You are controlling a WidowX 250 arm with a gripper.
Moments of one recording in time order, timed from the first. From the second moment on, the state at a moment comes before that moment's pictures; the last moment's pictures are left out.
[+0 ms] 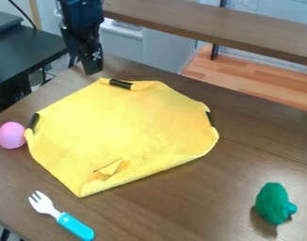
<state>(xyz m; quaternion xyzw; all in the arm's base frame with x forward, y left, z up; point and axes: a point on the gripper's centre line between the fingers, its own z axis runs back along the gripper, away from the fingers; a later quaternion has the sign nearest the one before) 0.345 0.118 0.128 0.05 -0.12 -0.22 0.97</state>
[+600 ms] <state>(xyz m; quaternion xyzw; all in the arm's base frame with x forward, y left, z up) 0.326 0.127 0.087 0.07 -0.07 -0.24 0.97</state>
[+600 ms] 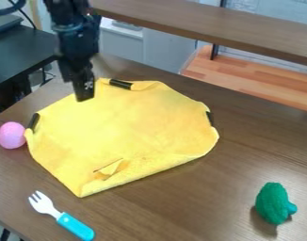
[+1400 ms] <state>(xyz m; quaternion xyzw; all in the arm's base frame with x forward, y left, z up) 0.272 0.201 0.064 0.06 -0.09 -0.27 0.96</state>
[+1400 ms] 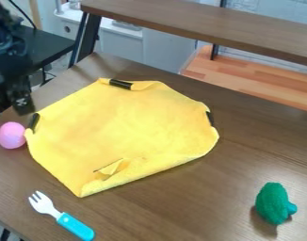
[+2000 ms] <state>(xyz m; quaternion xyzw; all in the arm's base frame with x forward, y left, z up) 0.249 0.214 0.046 0.03 -0.06 -0.27 0.96</state>
